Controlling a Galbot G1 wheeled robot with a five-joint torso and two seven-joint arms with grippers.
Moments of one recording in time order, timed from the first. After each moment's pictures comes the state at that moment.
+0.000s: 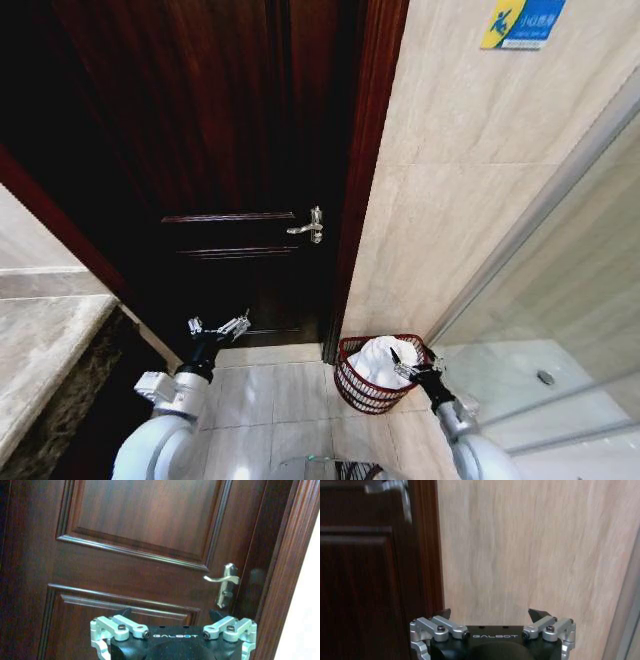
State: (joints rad) left arm 1.79 -1.36 -0.68 -2.38 -0.46 0.07 0.01; right arm -1.76 1.42 0.70 2.07 0.18 0.03 -0.22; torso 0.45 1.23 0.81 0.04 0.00
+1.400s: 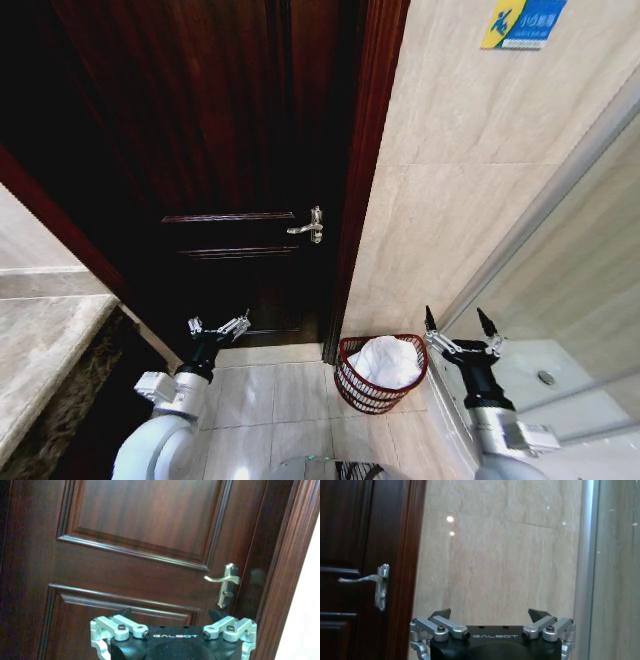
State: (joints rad) left arm 1.79 -1.36 -0.68 -2.38 -0.46 0.07 0.01; right arm -1.88 1.57 0.74 2.40 0.10 0.14 -0.07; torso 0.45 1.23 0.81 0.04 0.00
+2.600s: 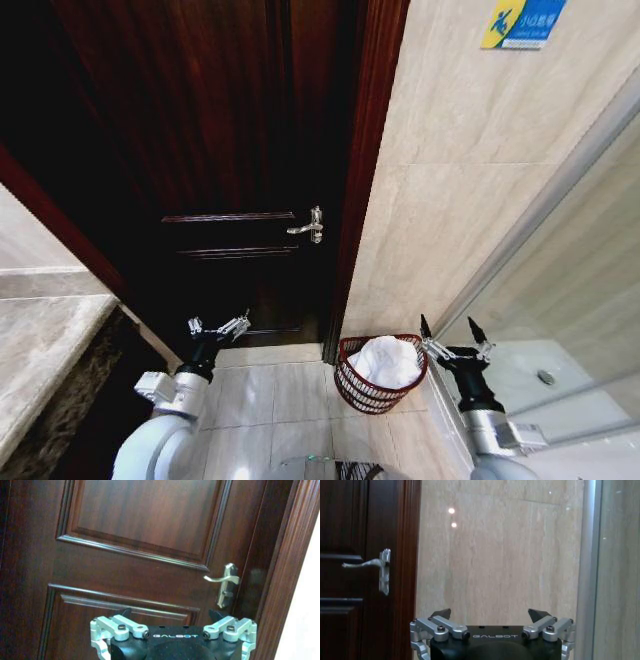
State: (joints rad) left arm 1.79 -1.36 -0.68 -2.38 -0.46 0.07 0.01; right arm -1.87 1.54 0.73 2.30 0.13 0.18 -0.08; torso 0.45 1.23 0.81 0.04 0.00
